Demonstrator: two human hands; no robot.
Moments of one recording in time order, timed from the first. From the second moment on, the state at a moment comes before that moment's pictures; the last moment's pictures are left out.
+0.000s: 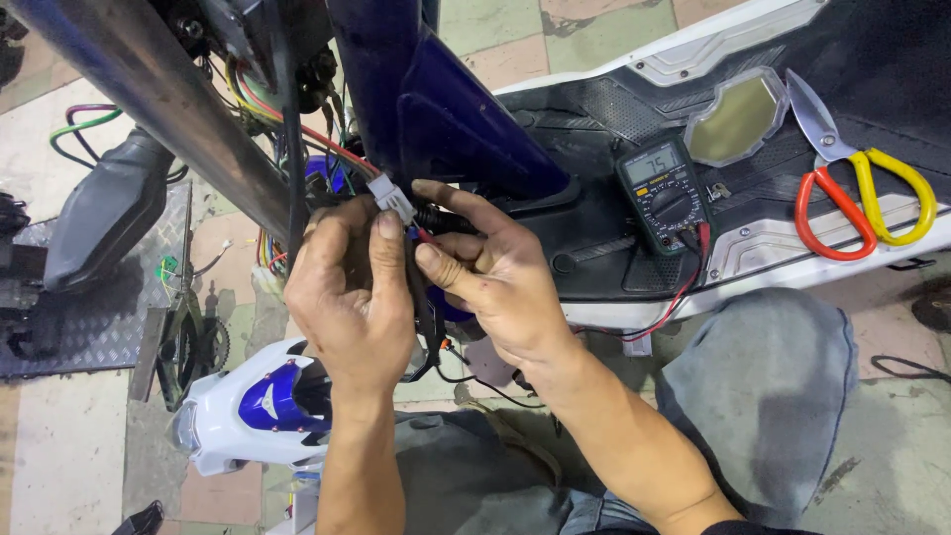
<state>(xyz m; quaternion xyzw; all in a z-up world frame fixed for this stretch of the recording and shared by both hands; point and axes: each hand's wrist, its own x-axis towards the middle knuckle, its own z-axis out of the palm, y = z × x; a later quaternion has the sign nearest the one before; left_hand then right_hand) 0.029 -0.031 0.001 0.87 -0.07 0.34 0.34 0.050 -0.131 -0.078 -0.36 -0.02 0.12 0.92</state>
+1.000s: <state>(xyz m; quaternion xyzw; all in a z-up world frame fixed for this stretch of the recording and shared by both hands) 0.026 -0.024 0.000 0.86 -0.08 0.32 0.38 0.059 -0.146 -0.071 -0.38 -0.04 0.14 0.91</state>
